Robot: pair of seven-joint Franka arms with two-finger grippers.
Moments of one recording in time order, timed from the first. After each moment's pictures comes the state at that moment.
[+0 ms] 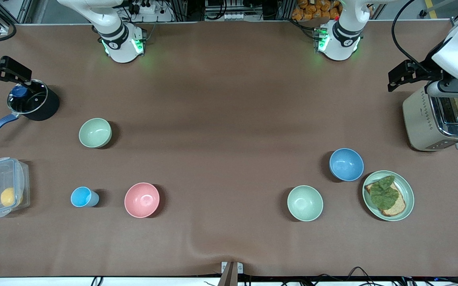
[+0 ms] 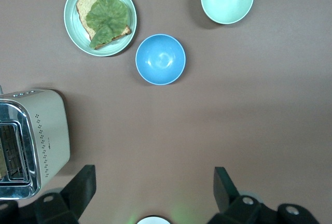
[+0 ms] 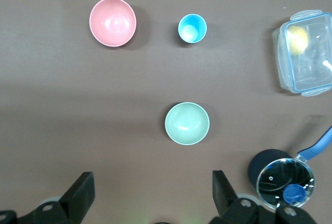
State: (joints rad) left arm -0.04 -0.05 -0.10 -1.58 -0.02 1.49 -0.08; right arm 0.00 0.00 0.03 -1.42 0.01 1.39 -0.05
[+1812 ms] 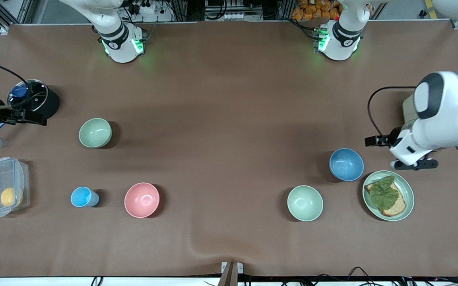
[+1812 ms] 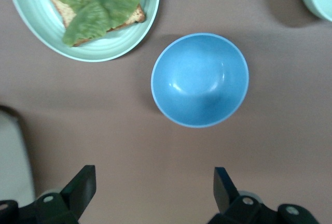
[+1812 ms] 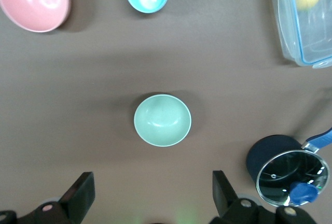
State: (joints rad) left arm 0.06 0.31 -0.10 -1.82 0.01 1.93 -0.08; right arm -0.15 0.16 0.03 -1.60 0.00 1.55 -0.05
